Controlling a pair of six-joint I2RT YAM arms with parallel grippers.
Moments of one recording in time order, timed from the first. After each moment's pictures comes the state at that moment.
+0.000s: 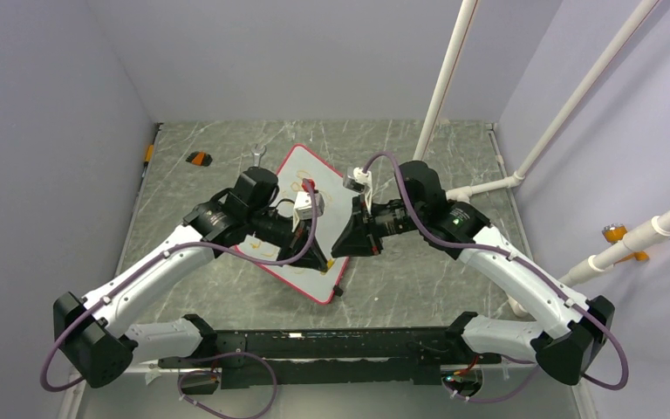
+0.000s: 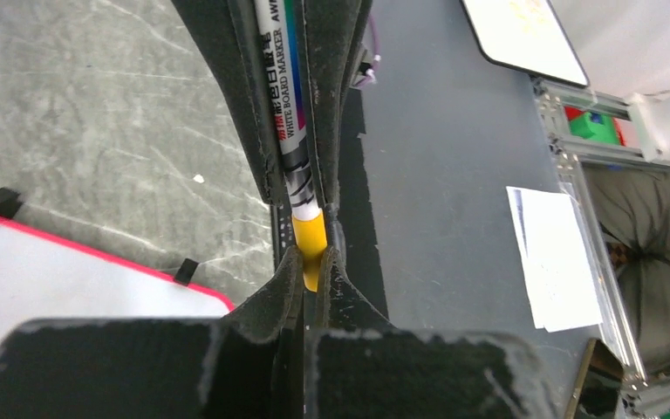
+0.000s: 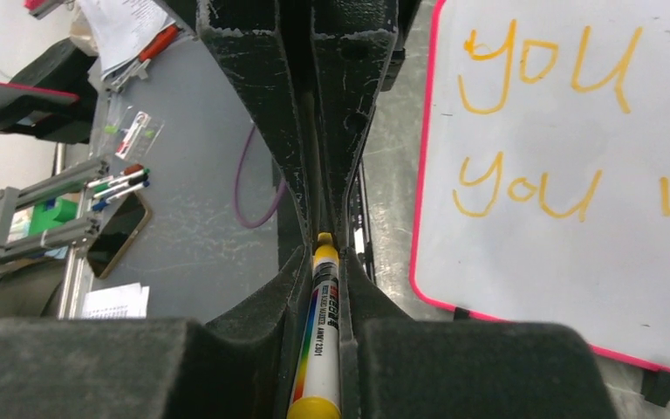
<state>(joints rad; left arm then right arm) -0.70 1.17 1.09 -0.57 1.05 0.16 0.74 1.14 1.12 -0.47 -0.87 0.08</state>
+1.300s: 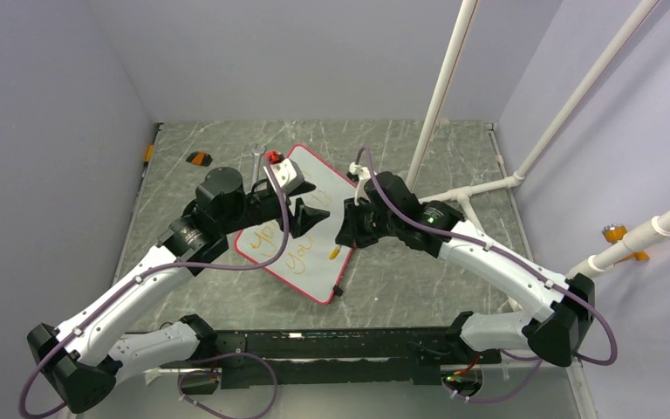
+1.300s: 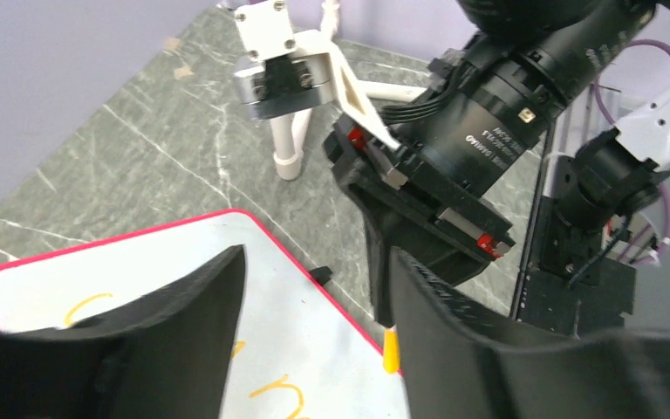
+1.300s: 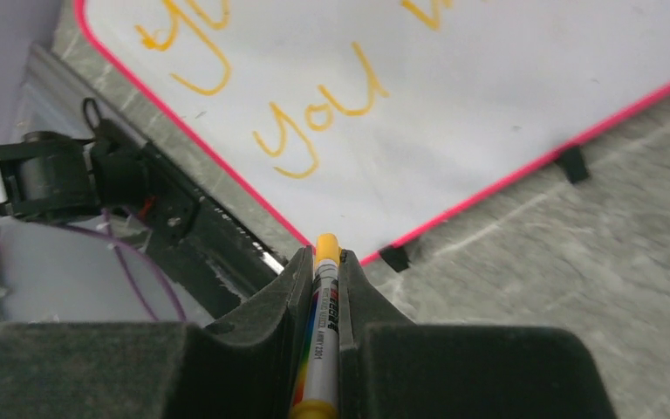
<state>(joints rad) -0.70 1.01 1.03 -0.15 0.43 0.07 0.84 1.25 1.15 -0.59 -0.18 0.51</state>
